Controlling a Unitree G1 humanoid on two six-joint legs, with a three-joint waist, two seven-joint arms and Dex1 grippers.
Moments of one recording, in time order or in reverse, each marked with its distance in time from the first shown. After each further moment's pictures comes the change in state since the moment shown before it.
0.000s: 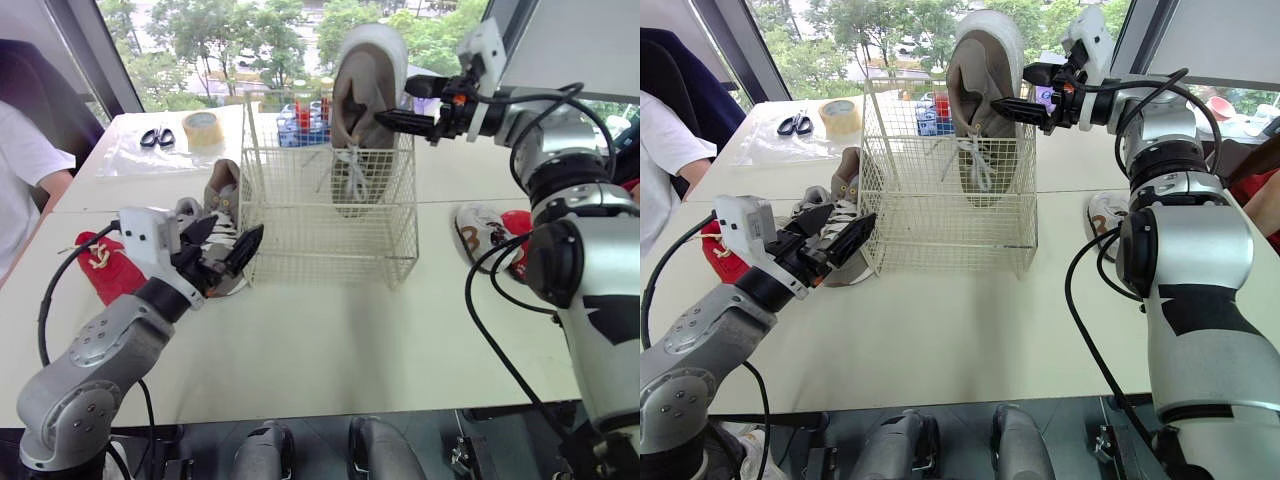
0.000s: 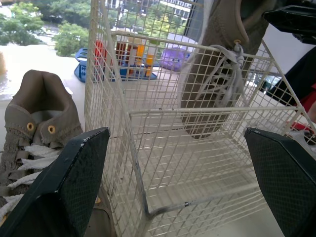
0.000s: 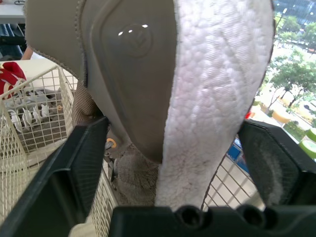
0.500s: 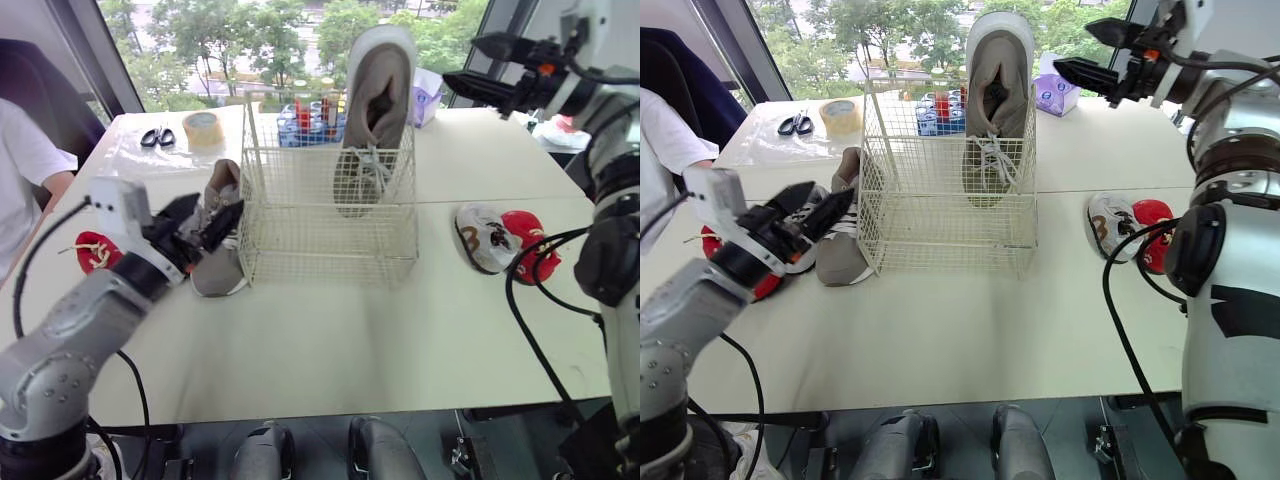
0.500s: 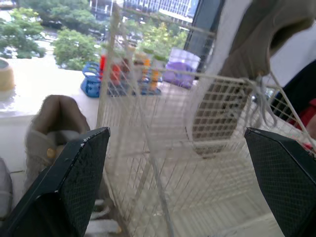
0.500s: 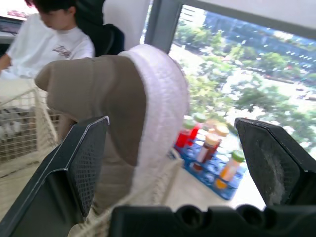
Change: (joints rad) left arm -0.129 0.120 0.121 0.159 -0.129 0.026 -0.015; right arm 0.021 -0.187 -0.107 -0.059 0.034 -0.035 0.060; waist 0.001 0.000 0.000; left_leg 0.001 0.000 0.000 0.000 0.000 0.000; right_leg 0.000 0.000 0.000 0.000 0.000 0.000
